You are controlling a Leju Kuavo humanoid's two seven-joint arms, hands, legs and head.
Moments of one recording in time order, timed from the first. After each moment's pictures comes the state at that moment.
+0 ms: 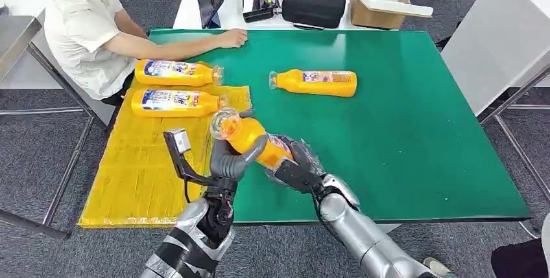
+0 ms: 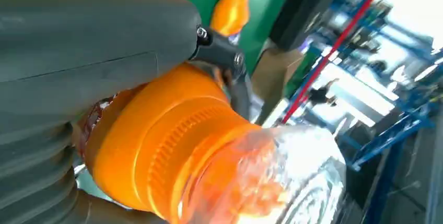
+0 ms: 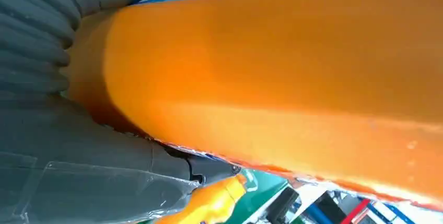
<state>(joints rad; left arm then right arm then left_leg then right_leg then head) -0.37 -0.33 -0.55 -1.04 0.65 0.11 -0.41 -0.38 -0.03 0.62 -0.94 0.41 0.01 -0.46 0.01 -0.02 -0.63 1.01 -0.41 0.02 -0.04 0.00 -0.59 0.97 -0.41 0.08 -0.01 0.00</state>
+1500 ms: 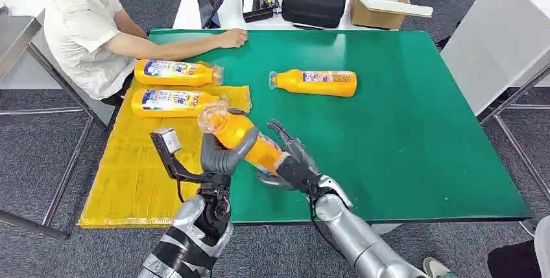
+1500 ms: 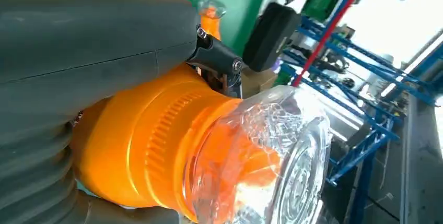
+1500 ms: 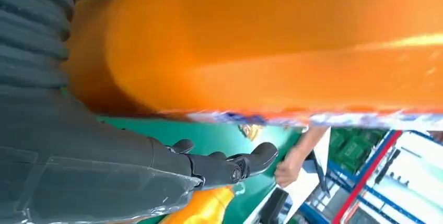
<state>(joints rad) -0.37 -0.33 -0.52 -1.09 0.61 0.16 -0.44 -0.36 0.01 0.58 -0.96 0.33 -0.01 -0.49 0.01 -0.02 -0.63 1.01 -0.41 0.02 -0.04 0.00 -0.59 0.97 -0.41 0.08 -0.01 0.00</state>
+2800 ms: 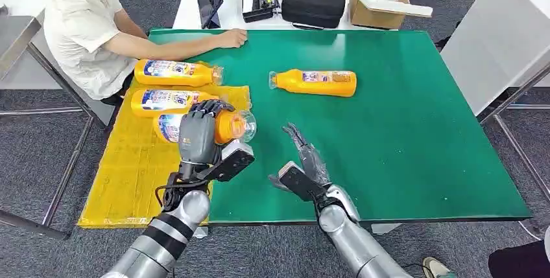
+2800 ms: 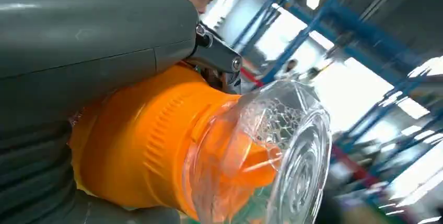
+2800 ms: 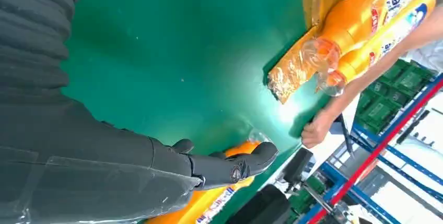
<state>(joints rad) -0.49 -0.24 -0.49 -0.90 -0.77 0.69 -0.25 -0.30 0.02 0.50 -0.97 0.50 -0.15 -0.49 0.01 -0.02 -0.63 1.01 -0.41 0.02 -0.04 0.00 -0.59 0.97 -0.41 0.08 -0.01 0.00</state>
